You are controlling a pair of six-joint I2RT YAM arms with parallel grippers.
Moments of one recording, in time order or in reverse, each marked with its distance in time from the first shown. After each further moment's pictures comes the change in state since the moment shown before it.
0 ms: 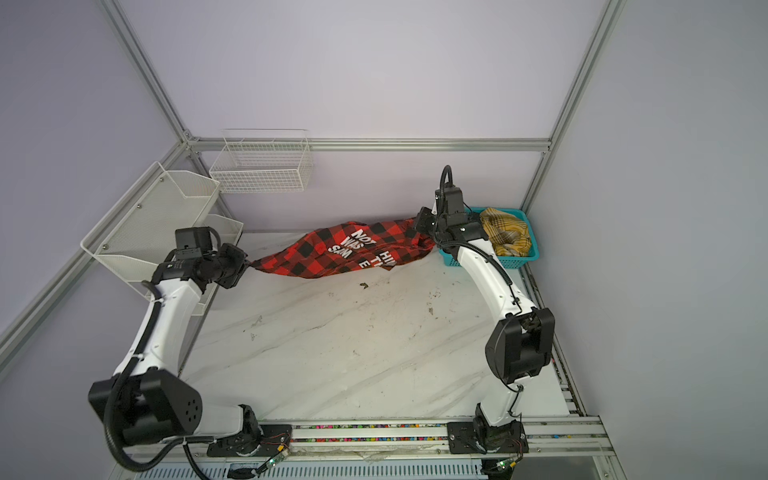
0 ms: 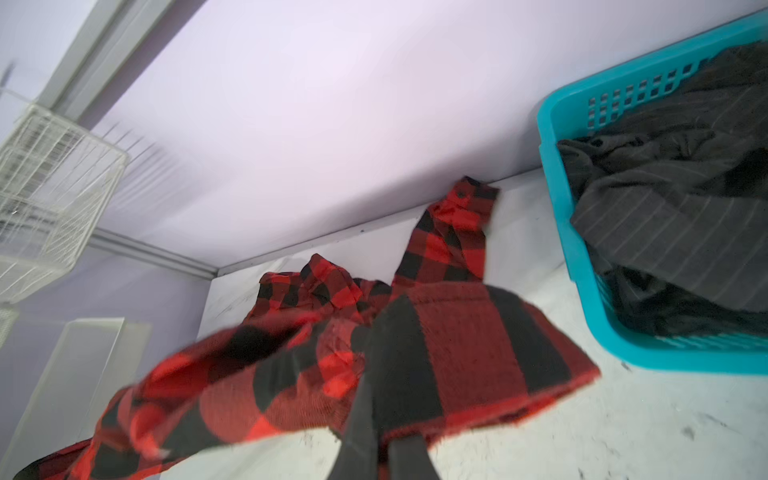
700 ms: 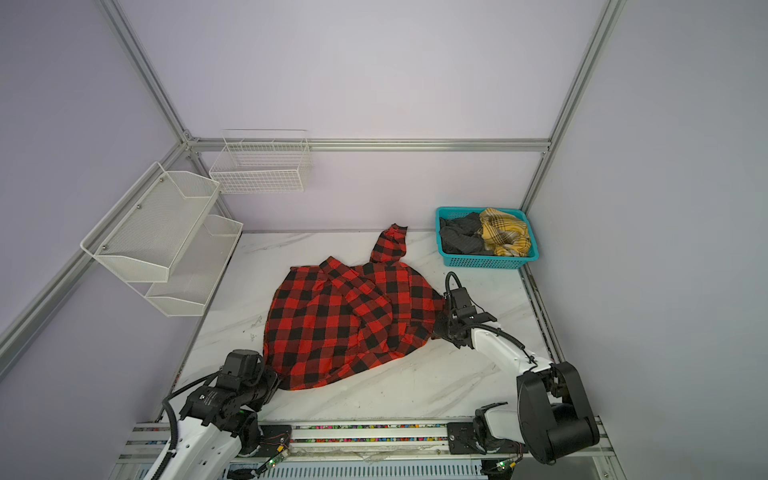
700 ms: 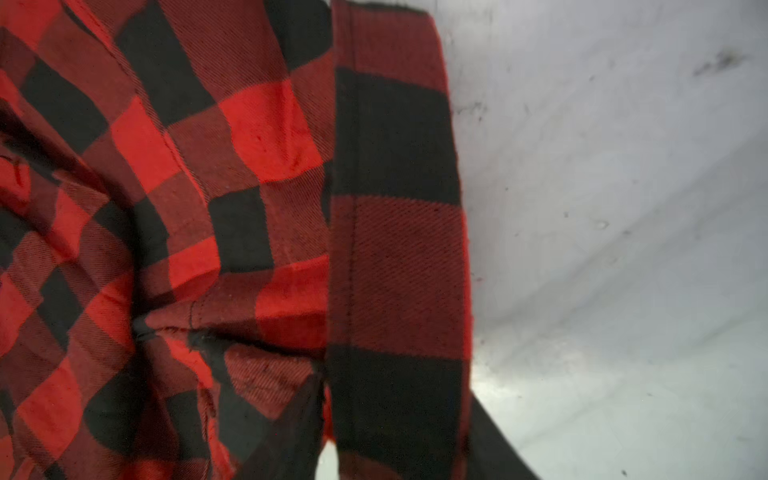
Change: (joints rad) left arm -0.441 -0.863 -0.973 -0.179 -0.130 -0.406; right arm -0.004 -0.396 -0.938 -0.008 0.075 0.059
